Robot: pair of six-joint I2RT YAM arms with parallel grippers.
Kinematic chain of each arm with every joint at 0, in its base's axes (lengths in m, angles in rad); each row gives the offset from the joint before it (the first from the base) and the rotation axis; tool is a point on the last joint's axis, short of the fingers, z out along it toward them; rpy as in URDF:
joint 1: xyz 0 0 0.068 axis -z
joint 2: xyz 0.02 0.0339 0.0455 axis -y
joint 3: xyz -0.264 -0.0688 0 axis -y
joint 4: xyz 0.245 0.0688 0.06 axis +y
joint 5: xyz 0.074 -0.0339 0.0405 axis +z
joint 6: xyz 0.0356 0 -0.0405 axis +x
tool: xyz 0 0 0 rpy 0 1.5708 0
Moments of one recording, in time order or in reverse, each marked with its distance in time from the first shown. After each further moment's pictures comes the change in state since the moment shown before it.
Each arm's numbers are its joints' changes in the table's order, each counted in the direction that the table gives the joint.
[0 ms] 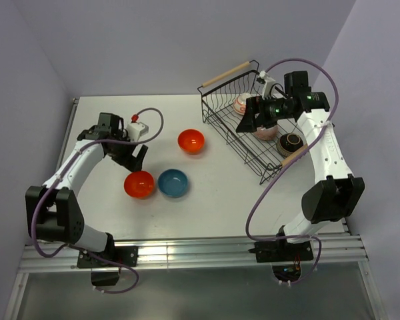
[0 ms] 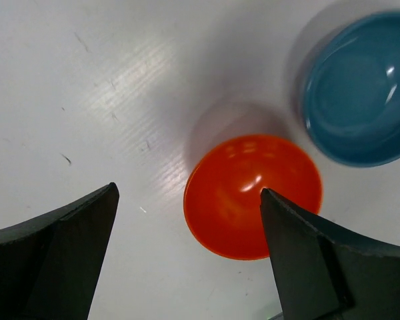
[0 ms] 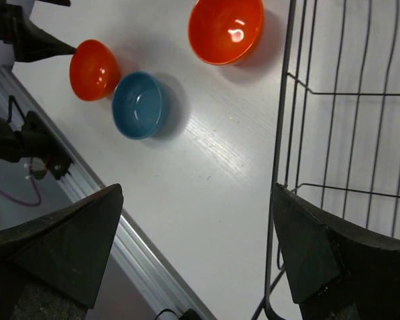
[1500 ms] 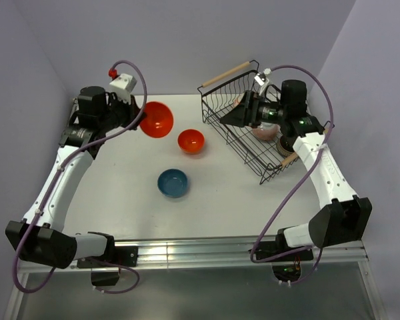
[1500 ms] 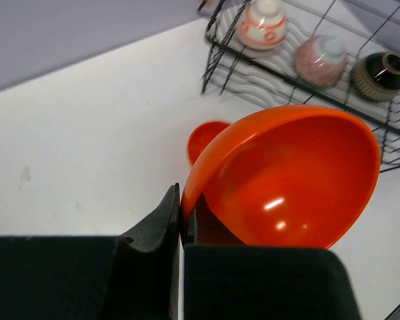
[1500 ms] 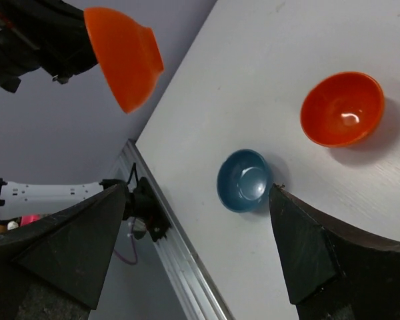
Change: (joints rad) left arm 0.051 0.175 0.169 -0.318 -0.093 -0.393; right arm -0.073 0.225 -0.376 -0.660 0.183 0.605
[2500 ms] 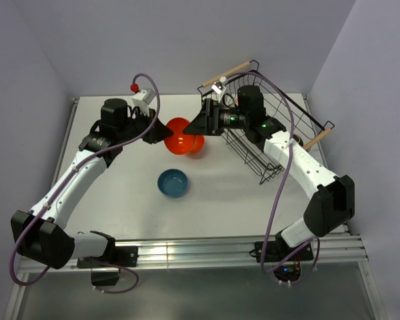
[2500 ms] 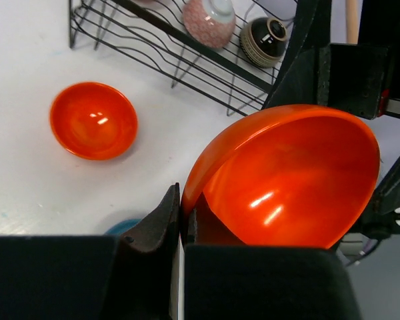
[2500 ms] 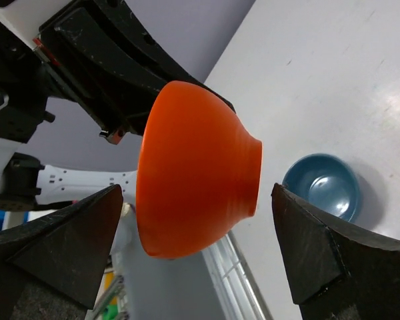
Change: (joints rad) left arm 0.172 -0.012 -0.126 -0.161 -0.139 -0.301; right arm -0.338 -0.137 0.006 -0.230 -0.114 0.227
